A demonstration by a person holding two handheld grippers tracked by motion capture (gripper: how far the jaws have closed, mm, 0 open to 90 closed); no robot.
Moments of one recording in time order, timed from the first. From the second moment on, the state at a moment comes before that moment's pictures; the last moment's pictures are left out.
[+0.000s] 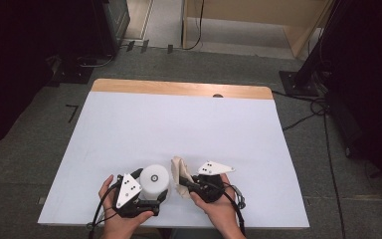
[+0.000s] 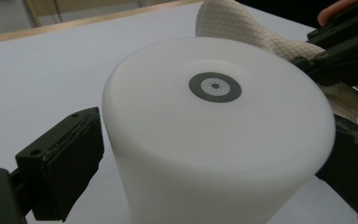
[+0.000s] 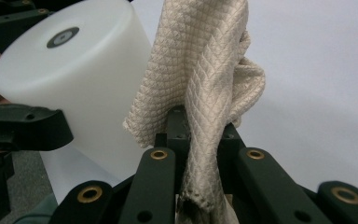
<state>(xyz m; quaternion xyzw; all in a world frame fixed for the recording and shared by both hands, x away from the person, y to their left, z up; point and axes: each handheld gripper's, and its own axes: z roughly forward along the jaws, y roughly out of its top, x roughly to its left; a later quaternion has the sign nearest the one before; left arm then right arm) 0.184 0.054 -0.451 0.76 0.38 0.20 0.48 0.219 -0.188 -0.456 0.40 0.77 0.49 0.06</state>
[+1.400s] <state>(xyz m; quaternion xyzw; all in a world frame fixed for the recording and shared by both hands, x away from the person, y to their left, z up) 0.212 0.080 -0.455 0.80 0.26 0.17 0.52 0.213 -0.159 -0.482 0.38 0.82 0.43 0.03</state>
